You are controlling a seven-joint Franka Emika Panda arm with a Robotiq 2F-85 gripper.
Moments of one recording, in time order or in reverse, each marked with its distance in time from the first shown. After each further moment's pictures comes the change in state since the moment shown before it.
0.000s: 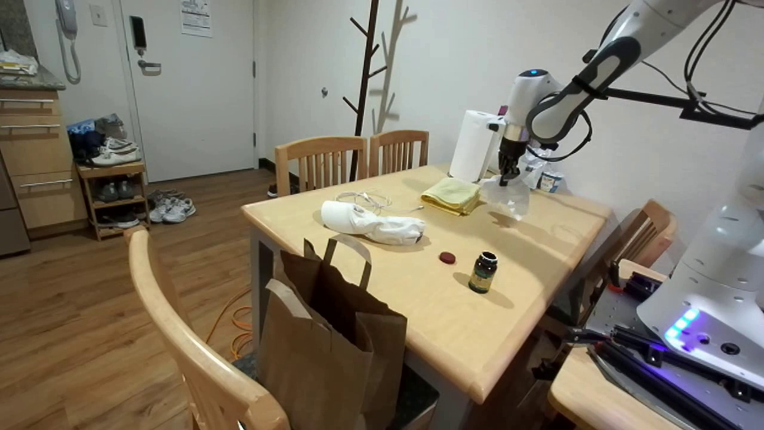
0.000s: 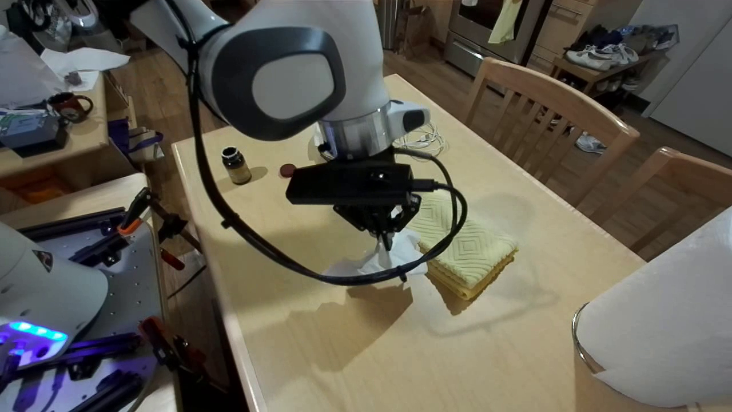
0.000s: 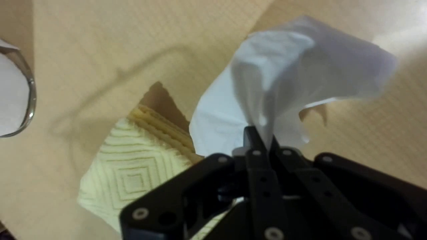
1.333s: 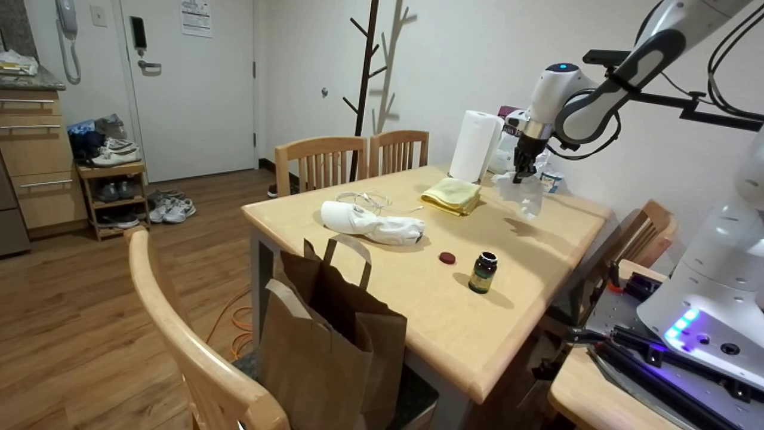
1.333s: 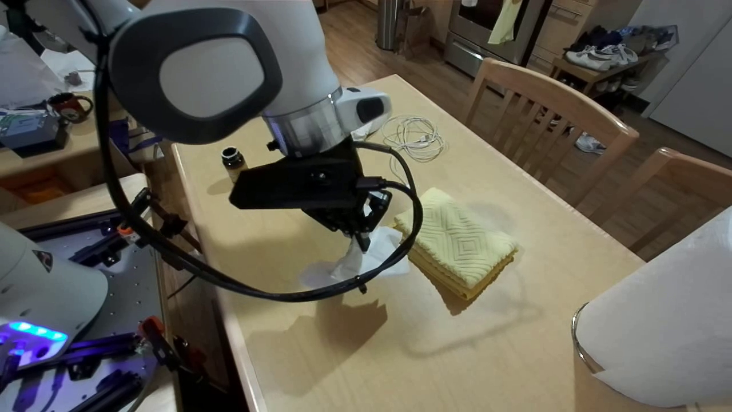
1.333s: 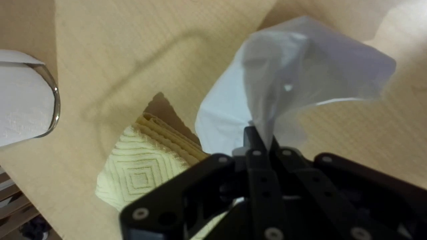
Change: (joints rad) arm -0.036 -0.174 -0.015 -0.181 -0.138 0.087 0.105
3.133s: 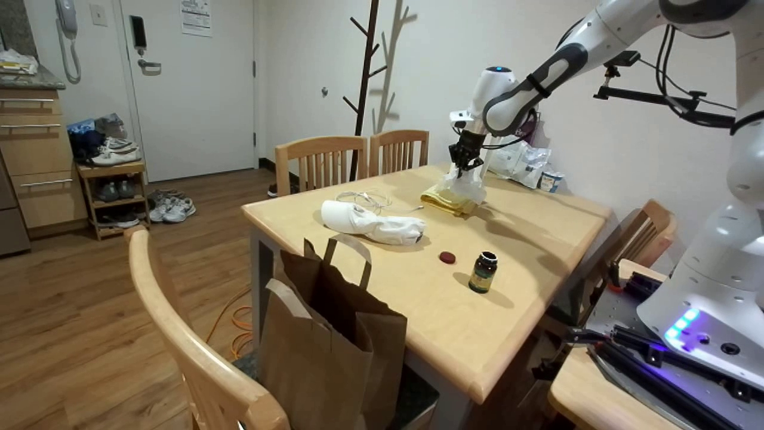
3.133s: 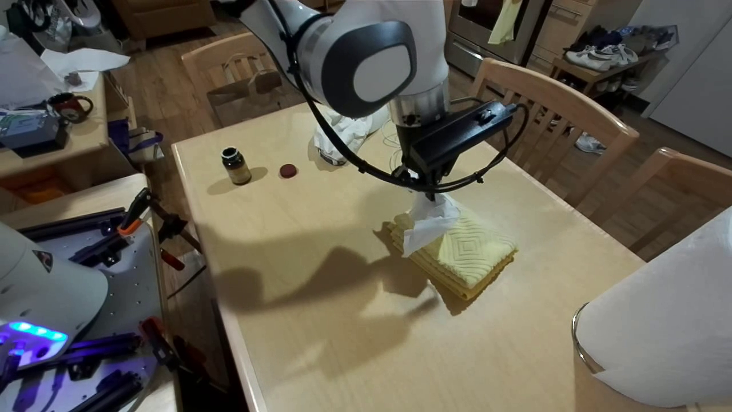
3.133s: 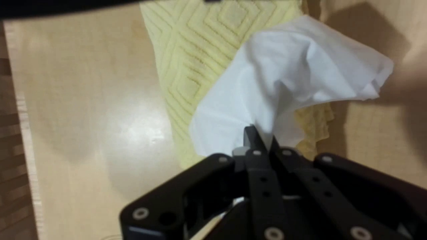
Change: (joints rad) arm -0.113 0.425 0.282 0.520 0.295 -0.084 -0.888
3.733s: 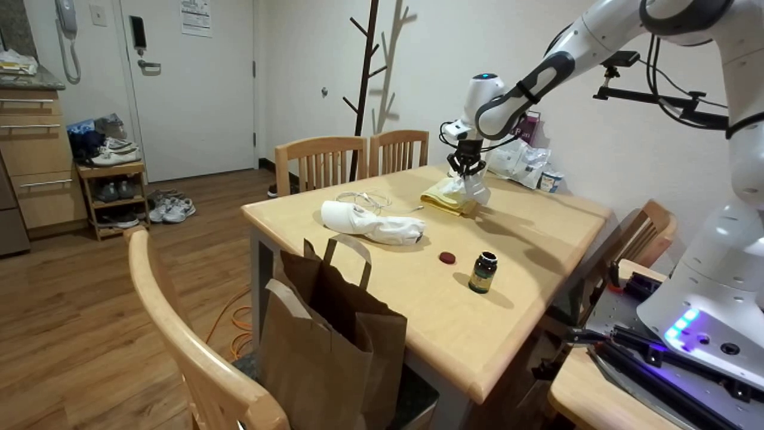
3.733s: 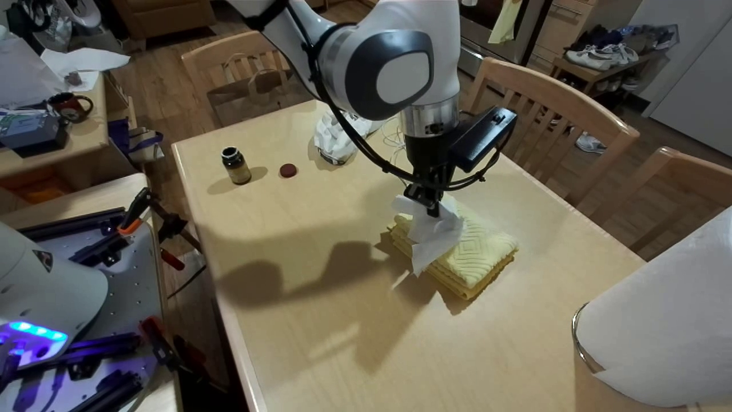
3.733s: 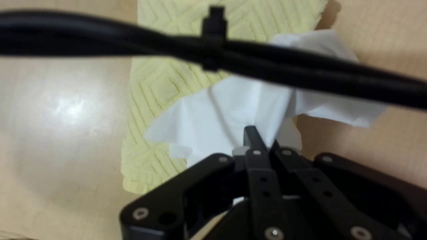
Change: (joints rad) arm 0.062 0.072 -0.066 0.094 -0.037 -0.128 -0.363
